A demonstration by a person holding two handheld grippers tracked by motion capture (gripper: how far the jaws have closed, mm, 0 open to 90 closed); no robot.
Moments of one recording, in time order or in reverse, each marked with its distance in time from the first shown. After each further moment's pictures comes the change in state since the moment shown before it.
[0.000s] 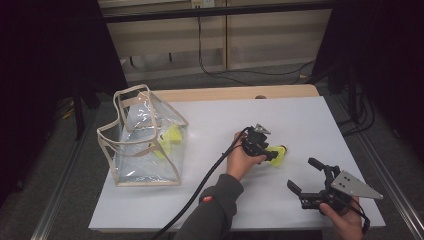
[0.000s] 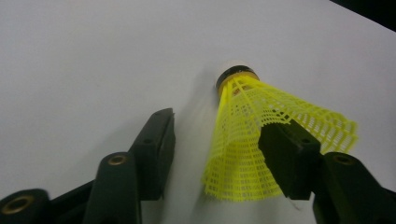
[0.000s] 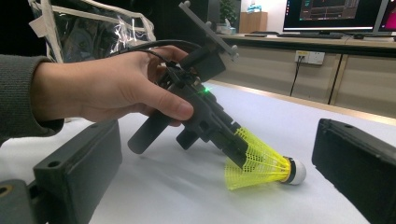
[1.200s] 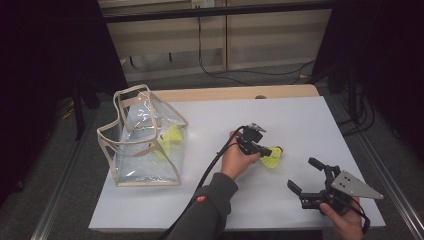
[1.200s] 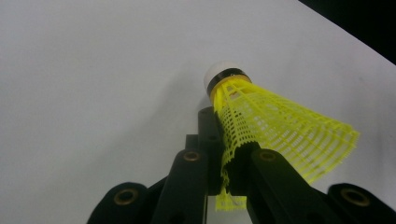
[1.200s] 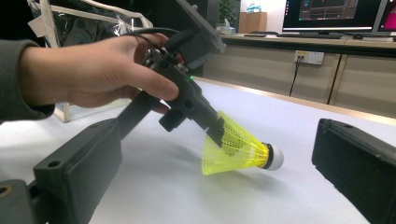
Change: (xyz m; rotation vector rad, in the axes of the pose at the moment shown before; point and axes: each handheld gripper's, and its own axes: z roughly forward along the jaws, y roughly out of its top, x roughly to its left) left arm 0.000 0.003 -0.026 0.044 -0.074 -0.065; right arm 0.000 0.000 0.000 0.002 -0.002 0.001
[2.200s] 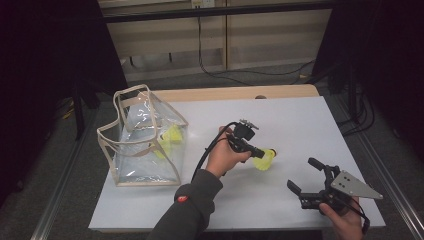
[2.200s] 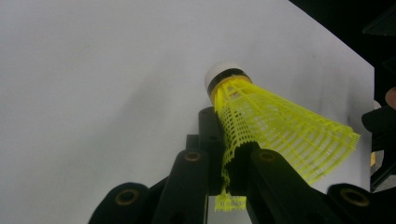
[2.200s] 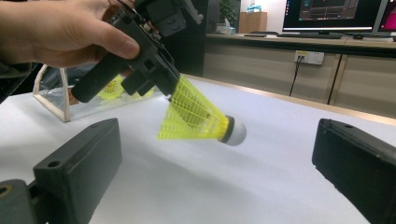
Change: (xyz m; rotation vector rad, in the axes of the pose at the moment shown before) left arm -0.009 0.007 -0.050 0.084 -0.046 -0.013; right arm 0.001 0.000 0.000 0.000 -0.002 -0.001
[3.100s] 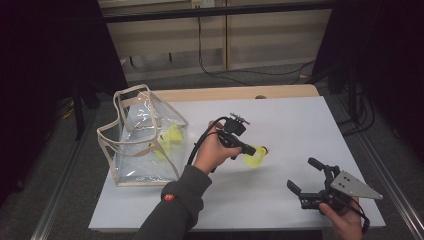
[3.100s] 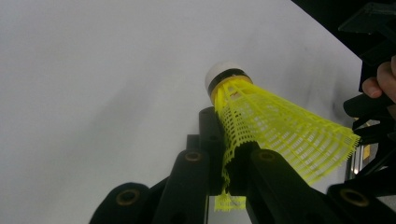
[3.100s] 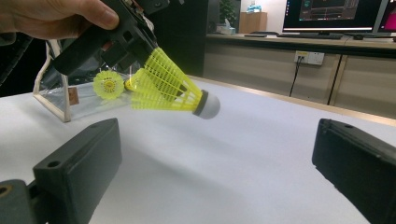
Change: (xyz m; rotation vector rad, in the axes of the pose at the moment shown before) left arm 0.001 0.003 -0.037 0.046 0.011 -0.008; right arm 0.000 0.000 0.000 -0.001 0.000 -0.003
